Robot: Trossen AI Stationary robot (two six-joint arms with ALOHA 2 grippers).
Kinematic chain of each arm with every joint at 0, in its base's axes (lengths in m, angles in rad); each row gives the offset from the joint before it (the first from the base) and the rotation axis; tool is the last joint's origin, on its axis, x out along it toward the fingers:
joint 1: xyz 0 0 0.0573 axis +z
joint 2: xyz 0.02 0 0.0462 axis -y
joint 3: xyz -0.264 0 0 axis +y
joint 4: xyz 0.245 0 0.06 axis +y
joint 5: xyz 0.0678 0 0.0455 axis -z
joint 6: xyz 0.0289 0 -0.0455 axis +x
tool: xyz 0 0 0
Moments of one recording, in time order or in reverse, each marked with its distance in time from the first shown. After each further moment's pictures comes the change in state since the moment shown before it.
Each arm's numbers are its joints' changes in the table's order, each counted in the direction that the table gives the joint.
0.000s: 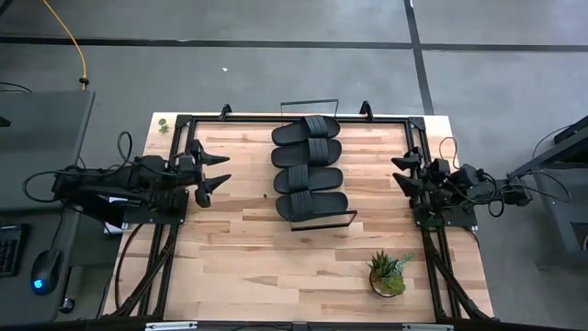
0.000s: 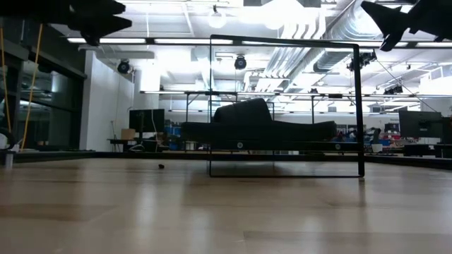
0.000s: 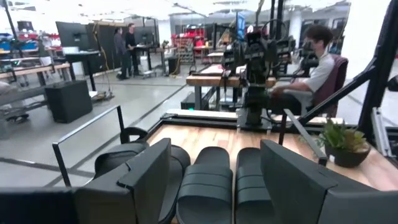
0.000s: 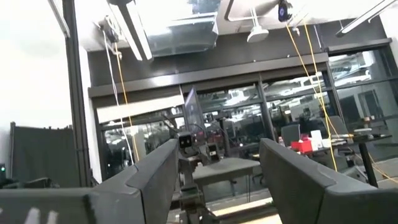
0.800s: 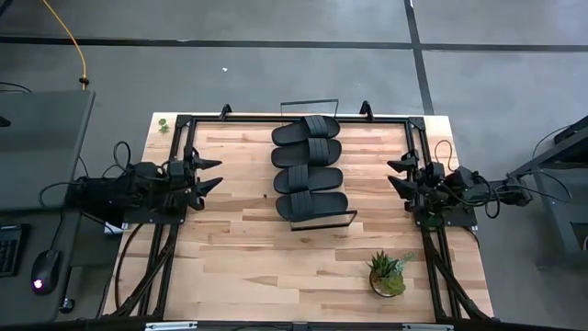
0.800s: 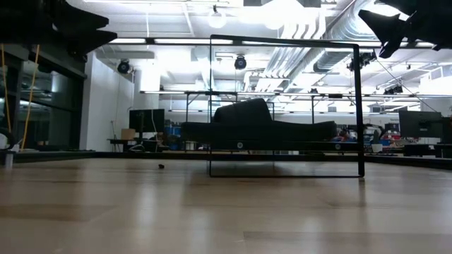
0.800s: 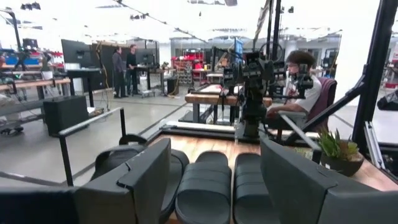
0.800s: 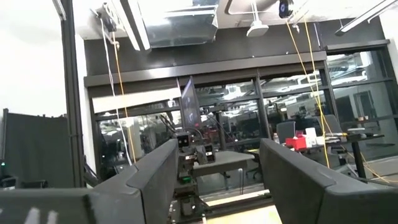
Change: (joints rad) left arm 0.000 0.340 0.193 0.032 0.009 -0.006; right arm 0.000 0.002 0.054 -0.021 0.003 -0.034
